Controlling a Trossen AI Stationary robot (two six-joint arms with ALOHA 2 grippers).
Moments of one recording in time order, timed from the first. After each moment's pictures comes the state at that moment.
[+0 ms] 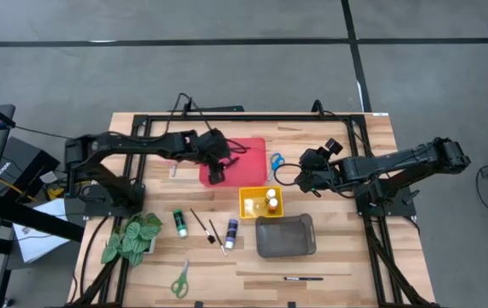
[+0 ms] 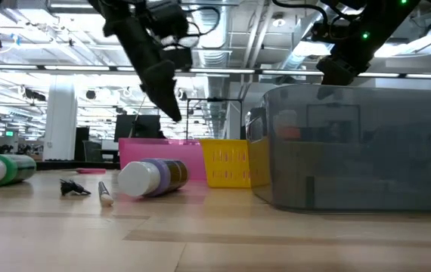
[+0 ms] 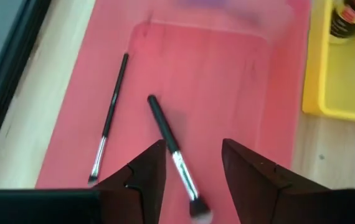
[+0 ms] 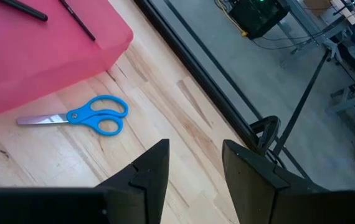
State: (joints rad) left arm 0.27 1.52 1.03 -0.47 -0.12 0.09; right arm 0.12 1.25 0.86 -0.80 0.93 0.47
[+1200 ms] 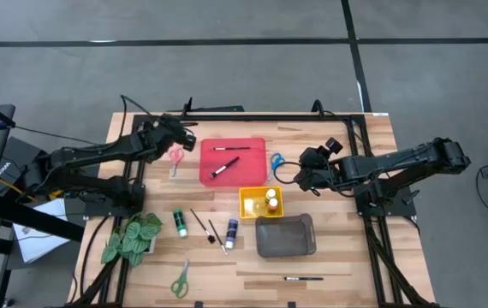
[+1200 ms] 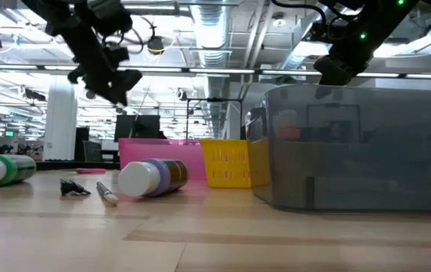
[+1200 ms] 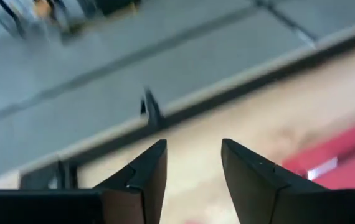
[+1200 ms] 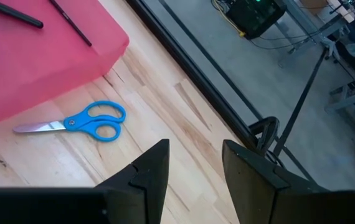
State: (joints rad) left arm 0.48 1.07 0.69 -0.40 -0.70 -0.34; right arm 0.10 1.25 0.86 -0.78 0.94 0.47
